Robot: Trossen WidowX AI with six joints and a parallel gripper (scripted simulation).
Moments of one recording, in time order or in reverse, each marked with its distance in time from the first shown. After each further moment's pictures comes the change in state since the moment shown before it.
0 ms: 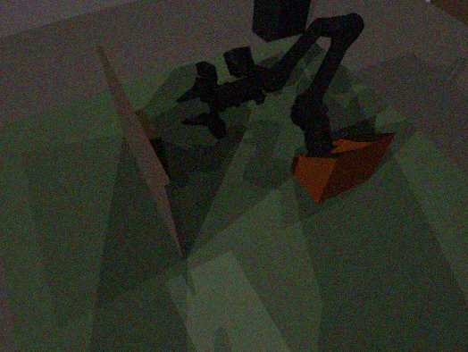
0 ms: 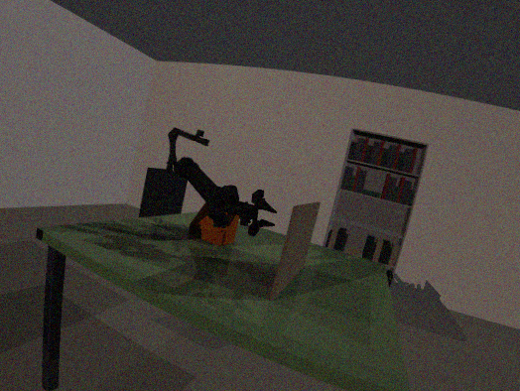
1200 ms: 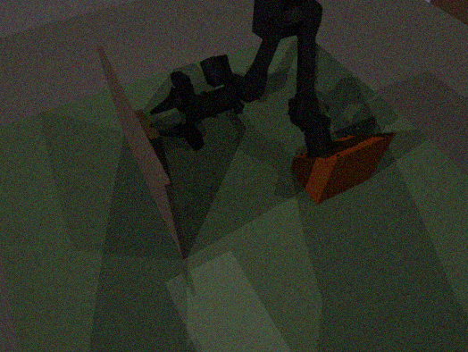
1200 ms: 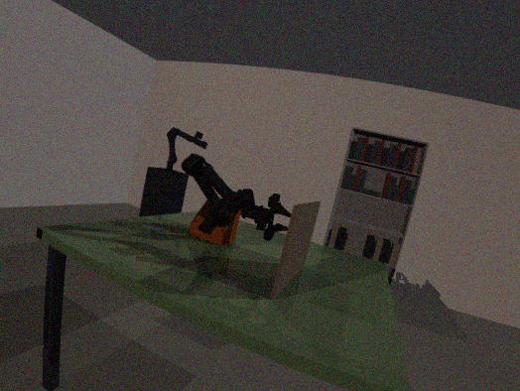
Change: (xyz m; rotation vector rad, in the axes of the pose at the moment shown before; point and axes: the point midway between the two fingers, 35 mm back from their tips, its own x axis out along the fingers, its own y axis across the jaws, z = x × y) arm 0.066 -0.004 -0.004 -0.001 0.001 -0.001
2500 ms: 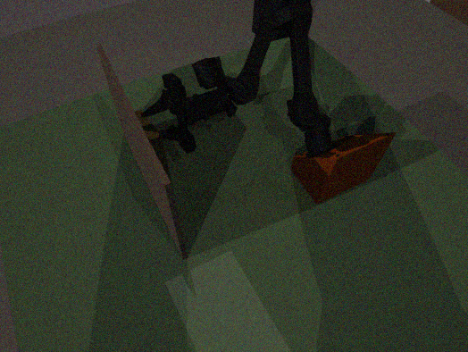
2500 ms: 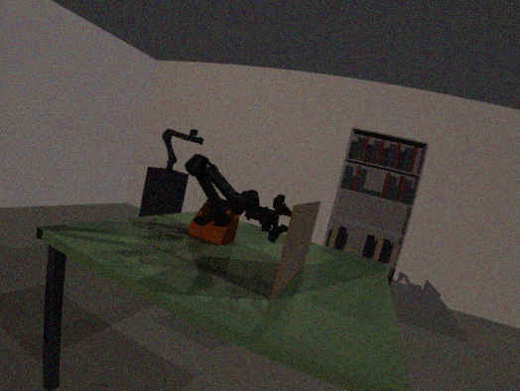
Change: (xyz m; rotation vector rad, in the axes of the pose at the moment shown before) arm 0.021 0.002 0.000 -0.001 -0.002 0.006
